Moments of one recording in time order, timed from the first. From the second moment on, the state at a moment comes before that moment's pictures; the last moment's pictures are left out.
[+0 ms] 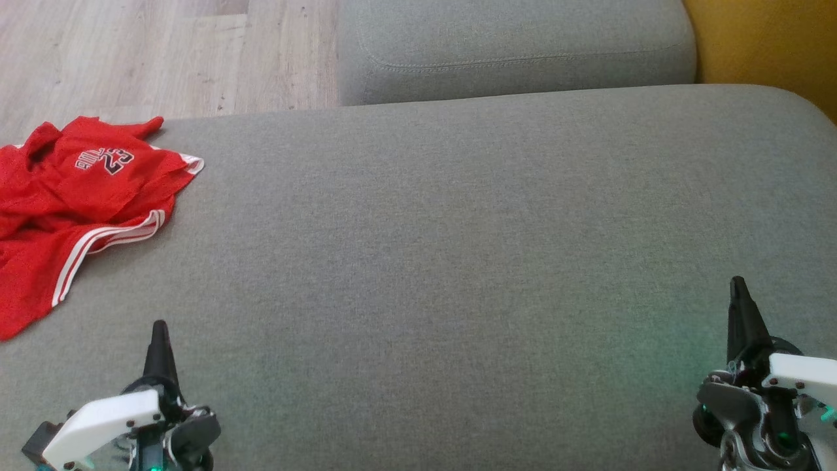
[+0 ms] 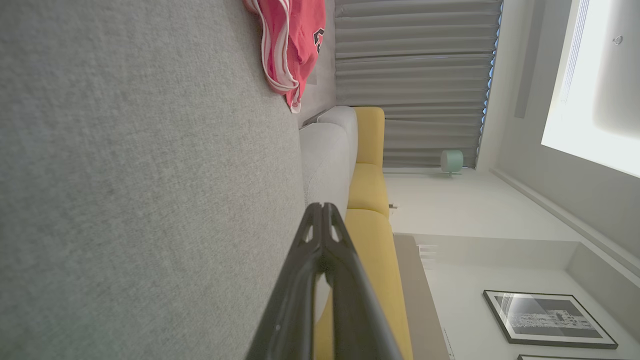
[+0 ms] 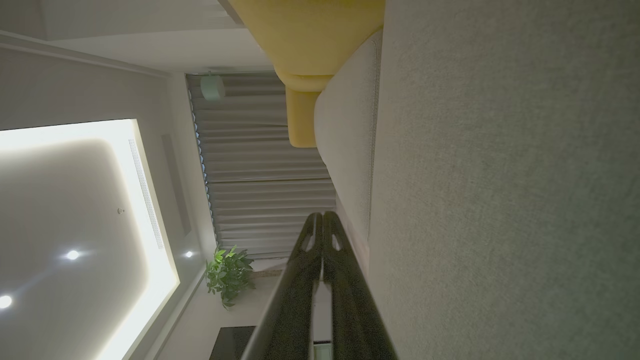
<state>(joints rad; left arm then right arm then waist) -0.06 0.04 0.08 0.28 -1.60 -0.12 0.11 -0.06 -0.05 -0.13 0.28 1.61 0.12 0.11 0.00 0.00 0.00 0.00</state>
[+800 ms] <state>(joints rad) 0.02 0.04 0.05 0.36 -1.60 -0.12 0.09 0.02 -0.04 -0.11 0.37 1.61 0.12 0.10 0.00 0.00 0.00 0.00</state>
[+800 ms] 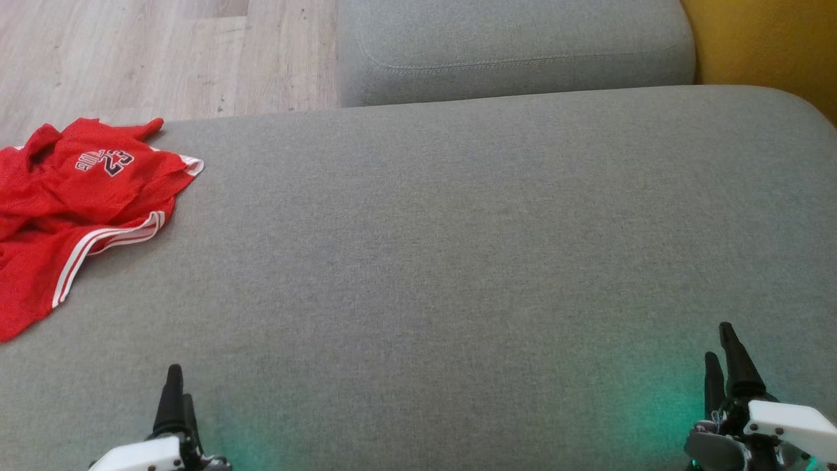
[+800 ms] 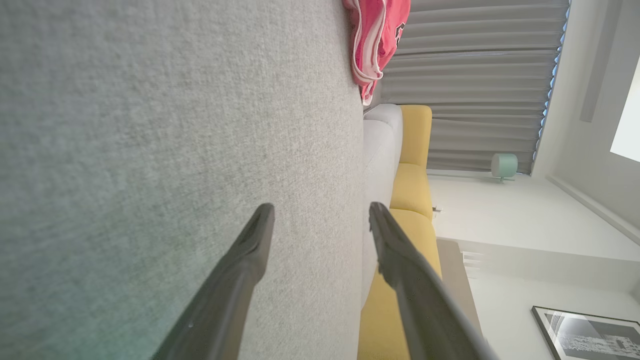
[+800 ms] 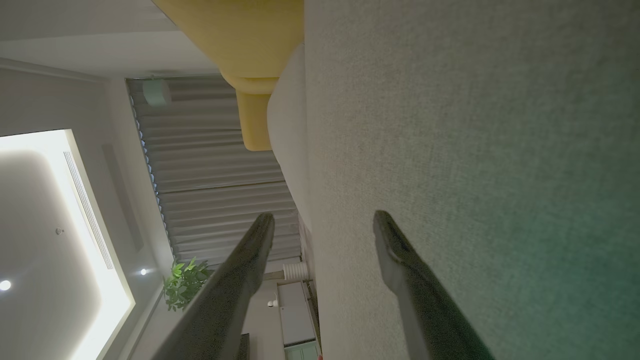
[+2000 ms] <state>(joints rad) 0.03 0.04 -0.04 0.22 -1.19 -0.09 -0.02 0.03 -0.04 -0.06 0.24 1.14 0.12 -0.01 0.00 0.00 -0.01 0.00</state>
